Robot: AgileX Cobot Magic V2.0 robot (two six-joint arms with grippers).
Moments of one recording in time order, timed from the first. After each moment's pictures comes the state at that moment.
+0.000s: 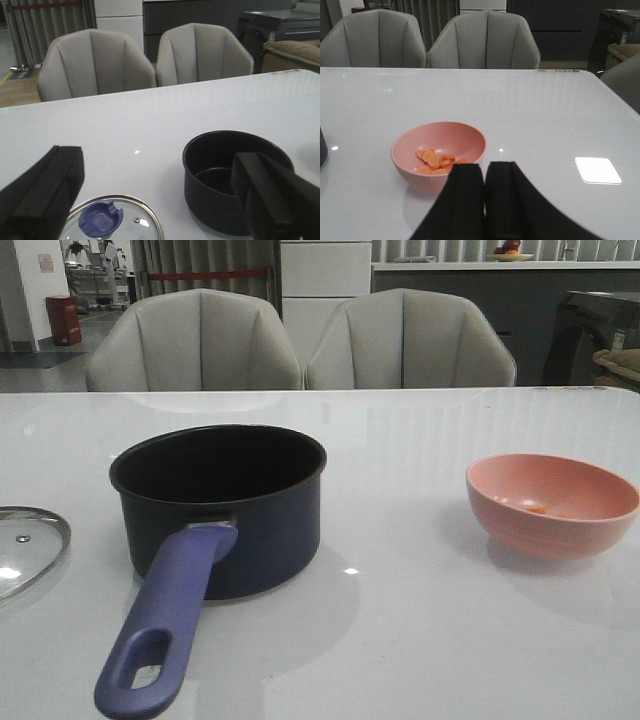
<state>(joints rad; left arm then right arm) -0.28 0.20 -0.32 -0.04 0.26 0.04 0.03 -0.01 0.02 0.12 0.12 -0.05</state>
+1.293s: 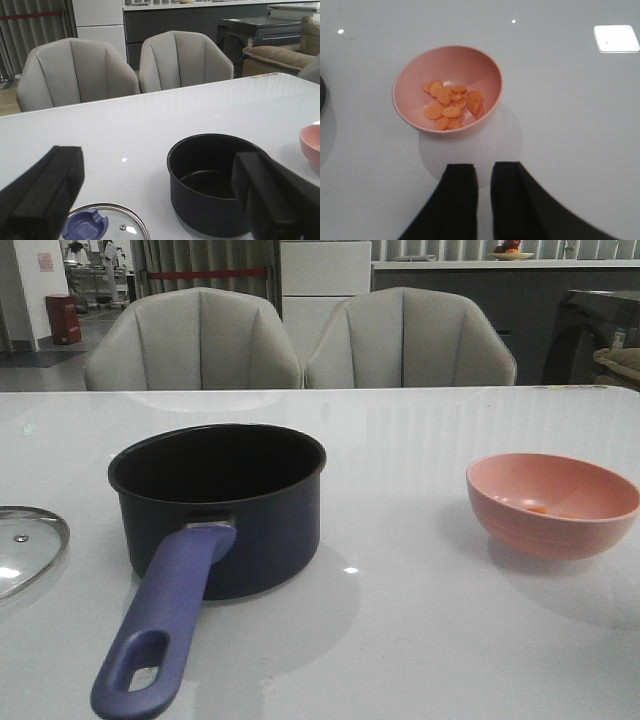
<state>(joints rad) -0.33 0.19 -0.31 -0.04 0.24 0.04 0.03 0.67 -0.39 0.18 0.37 -0.05</state>
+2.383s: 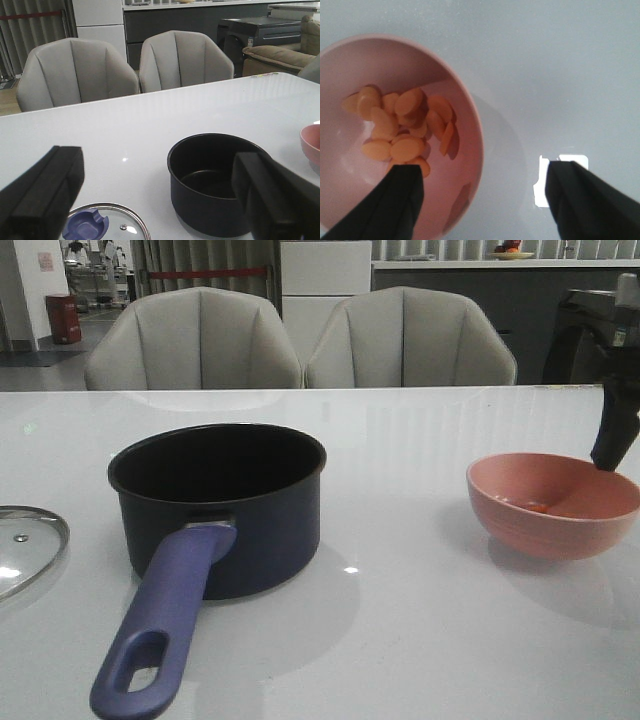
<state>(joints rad) -0.33 0.19 -0.31 -0.04 0.24 0.04 -0.07 1.70 -1.15 0.21 0.75 -0.03</state>
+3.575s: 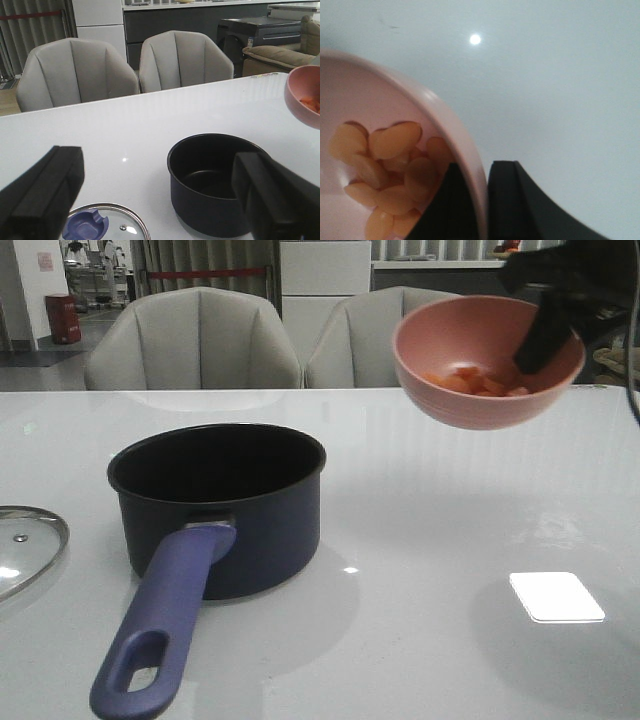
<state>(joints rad) -0.33 0.19 -0.31 -0.04 0.24 0.04 0.17 1.59 -1.24 0.31 0.65 -0.29</state>
